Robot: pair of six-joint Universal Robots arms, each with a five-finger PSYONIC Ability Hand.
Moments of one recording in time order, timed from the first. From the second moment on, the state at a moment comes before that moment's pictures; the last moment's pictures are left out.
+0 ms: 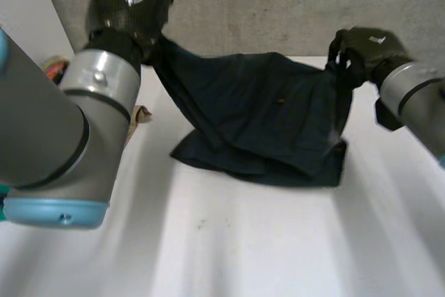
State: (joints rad) left arm 4.04 -1.76 -1.36 3.38 -1.82 3.66; right arm 1.86 -1.23 1.23 0.09 1.42 3.10; left_hand 1.14 1.20 1.19 1.20 0.98; right_hand 0.95 1.18 1.18 1.18 0.99
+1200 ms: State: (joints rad) left arm 4.06 -1.91 -1.39 3.34 -1.82 3.52; right arm 2.07 -1.14 1.42 -0.22 1.63 2.68; left_hand 1.14 1.20 1.19 1.20 0.98; right_hand 1.00 1.18 1.16 1.18 0.98
